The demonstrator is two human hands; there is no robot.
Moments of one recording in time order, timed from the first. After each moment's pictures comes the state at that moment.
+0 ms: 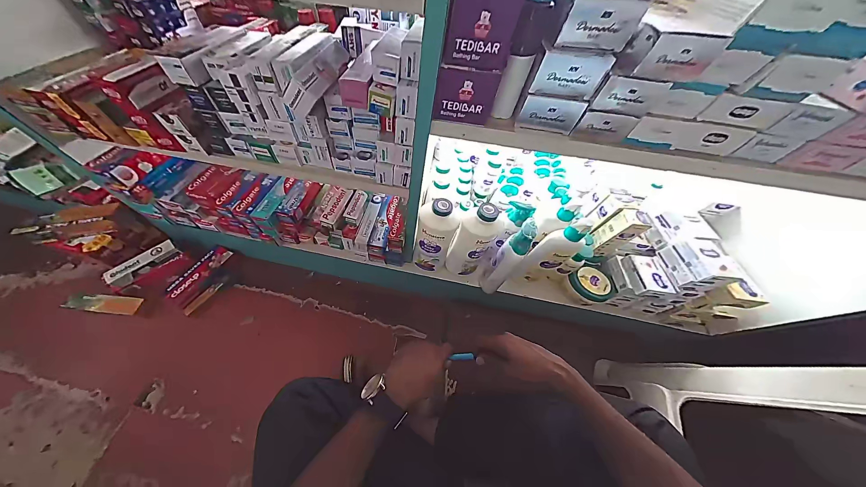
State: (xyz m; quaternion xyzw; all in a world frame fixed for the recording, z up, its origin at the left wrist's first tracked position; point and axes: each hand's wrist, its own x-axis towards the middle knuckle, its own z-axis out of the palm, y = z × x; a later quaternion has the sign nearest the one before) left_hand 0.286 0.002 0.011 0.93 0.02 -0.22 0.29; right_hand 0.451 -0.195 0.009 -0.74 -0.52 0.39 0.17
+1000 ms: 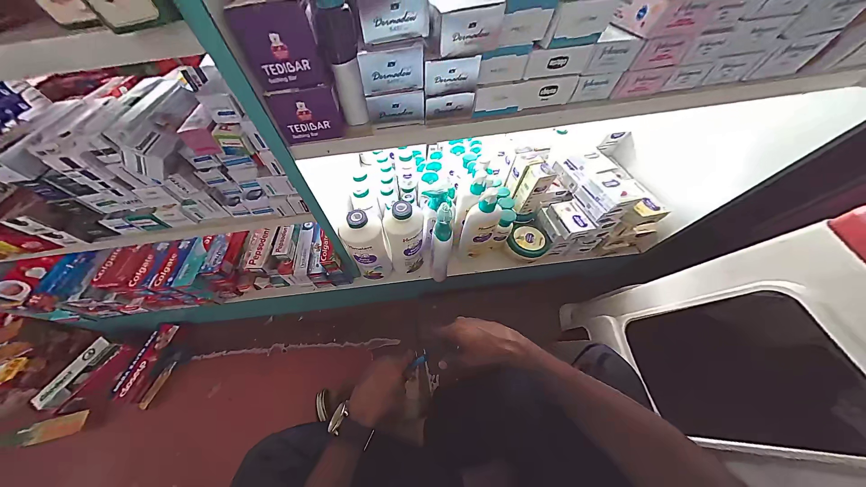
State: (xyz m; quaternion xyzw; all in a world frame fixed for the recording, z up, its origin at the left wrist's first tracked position) left_hand 0.295 -0.005 -0.002 0.92 0.04 -0.29 0.25; right_hand 0.443 -0.204 0.022 -0.75 -0.52 0.36 0.19
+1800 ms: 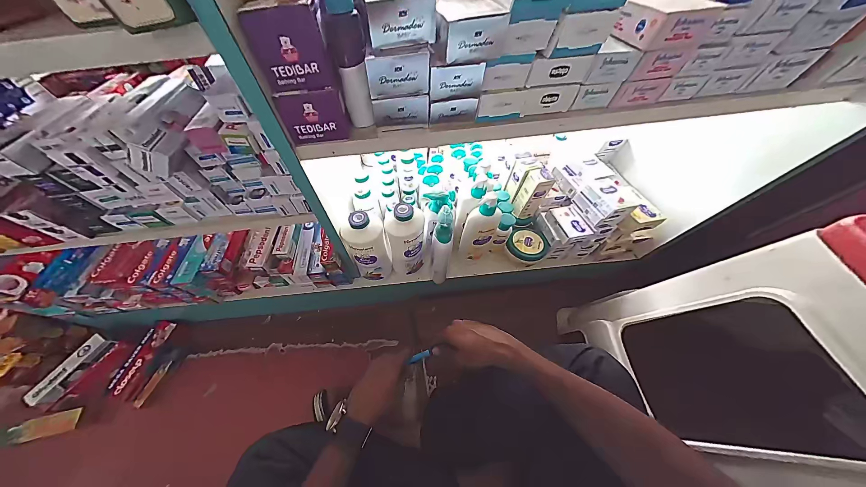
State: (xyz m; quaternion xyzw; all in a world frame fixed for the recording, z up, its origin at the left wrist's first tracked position) left_hand 0.294 -0.003 -0.002 0.93 0.03 -0.23 0.30; right_hand 0.440 -0.197 0.023 -0.77 -0.51 0.36 0.15
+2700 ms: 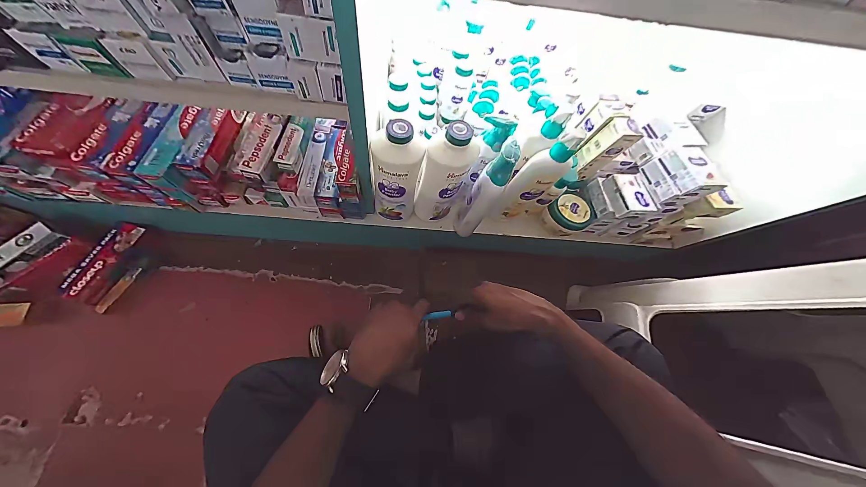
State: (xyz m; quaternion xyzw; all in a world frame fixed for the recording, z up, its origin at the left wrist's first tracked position) left_hand 0.286 -0.001 0.030 0.94 0.02 -0.26 0.24; right_hand 0.440 -0.190 0.021 -0.76 -0.49 0.42 0.09
